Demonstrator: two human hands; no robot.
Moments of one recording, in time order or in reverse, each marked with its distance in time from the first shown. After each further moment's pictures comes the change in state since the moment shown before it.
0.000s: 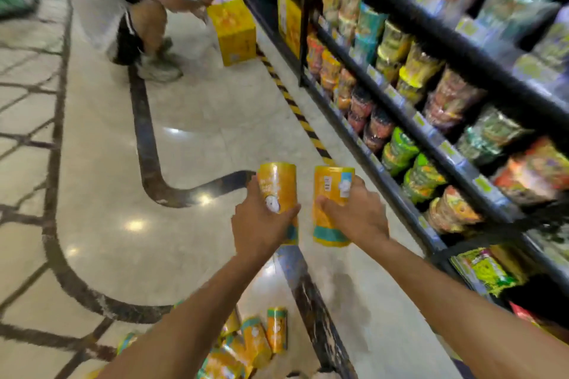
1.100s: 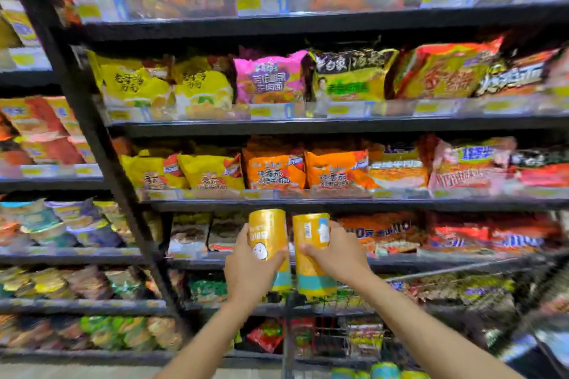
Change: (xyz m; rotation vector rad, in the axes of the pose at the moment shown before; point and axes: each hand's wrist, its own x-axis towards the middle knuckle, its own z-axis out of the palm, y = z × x) left_hand -0.496 0.408 0.167 -0.155 -0.753 0.844; right_hand -0.405 0.328 -0.493 0.198 0.809 0.521
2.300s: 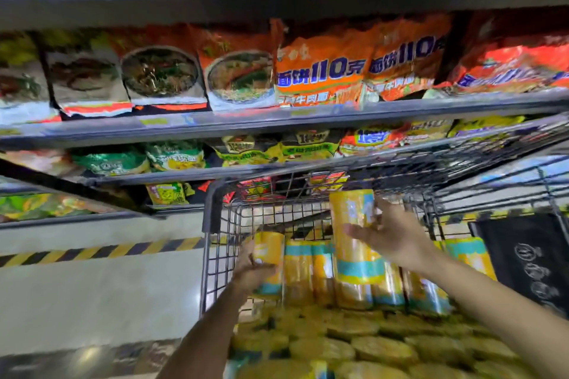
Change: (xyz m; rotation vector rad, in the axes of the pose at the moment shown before) left_hand -0.045 -0.322 0.281 -0.127 -0.637 -0.804; right_hand 0.025 0.283 0.056 -0.169 -0.413 0.464
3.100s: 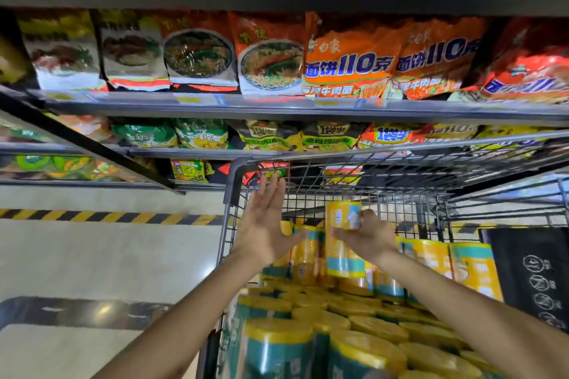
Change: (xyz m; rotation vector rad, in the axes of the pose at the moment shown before) left_hand -0.110 0.119 -0.007 1.053 0.184 0.519; right_hand 0.013 0.002 0.056 0.002 -0.096 0.204
